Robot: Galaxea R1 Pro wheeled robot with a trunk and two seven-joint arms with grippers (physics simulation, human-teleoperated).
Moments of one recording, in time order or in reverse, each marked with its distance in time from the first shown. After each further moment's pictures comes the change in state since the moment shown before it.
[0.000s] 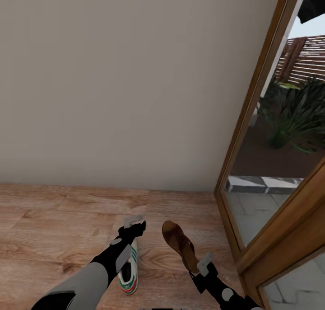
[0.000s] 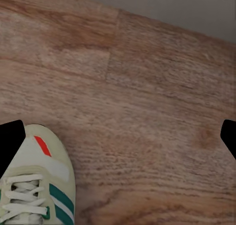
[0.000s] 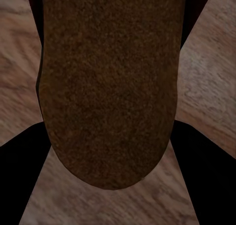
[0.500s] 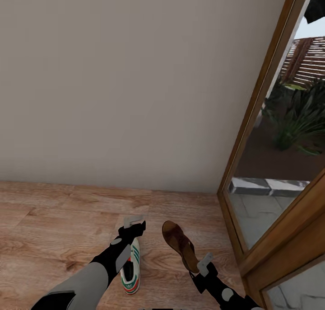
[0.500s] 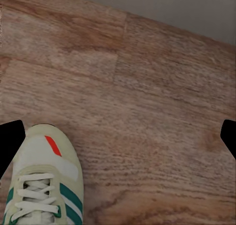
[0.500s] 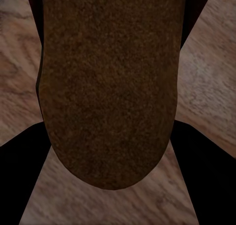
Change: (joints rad) left arm 0.000 0.000 0.000 0.000 0.000 0.001 0.000; right arm 0.001 0.000 0.000 0.000 0.000 0.000 0.000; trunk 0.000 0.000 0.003
